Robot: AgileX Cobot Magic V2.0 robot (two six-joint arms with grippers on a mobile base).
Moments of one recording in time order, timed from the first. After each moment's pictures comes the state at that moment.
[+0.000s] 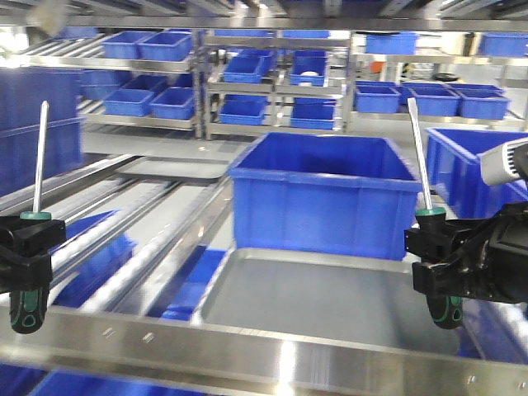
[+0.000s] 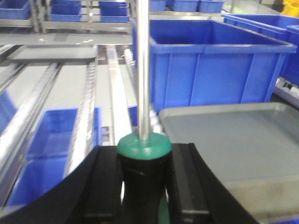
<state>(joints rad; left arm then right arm) -0.23 1.03 -0.94 -0.48 0.29 0.38 0.28 1.07 -1.01 0.24 0.37 -0.24</state>
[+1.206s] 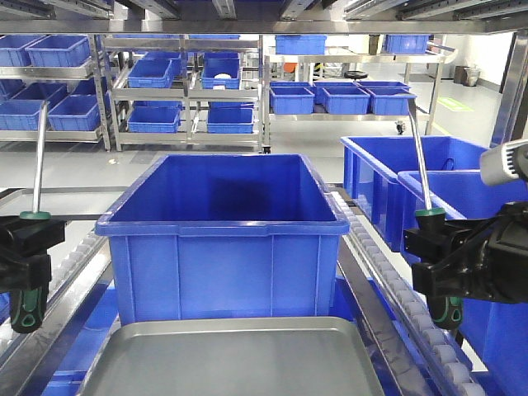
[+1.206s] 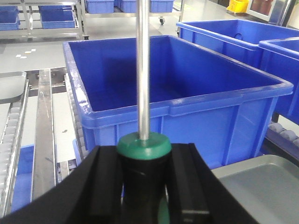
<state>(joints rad) -0.23 1.03 -0.94 -0.48 0.29 0.38 0.28 1.07 -1.01 0.24 0.37 -0.24</state>
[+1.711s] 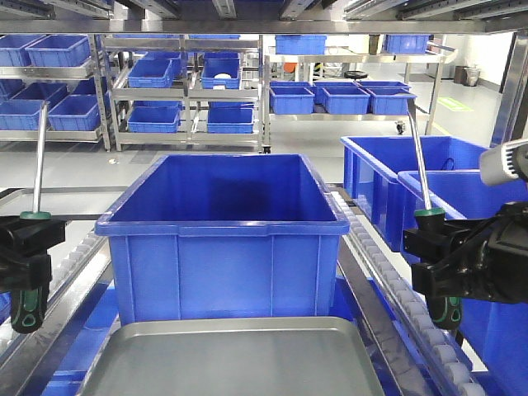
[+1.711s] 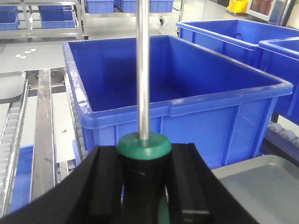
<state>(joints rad) -0.23 1.03 -0.94 -0.48 0.28 0.38 0.28 1.07 -1.01 0.25 0.37 -0.24</state>
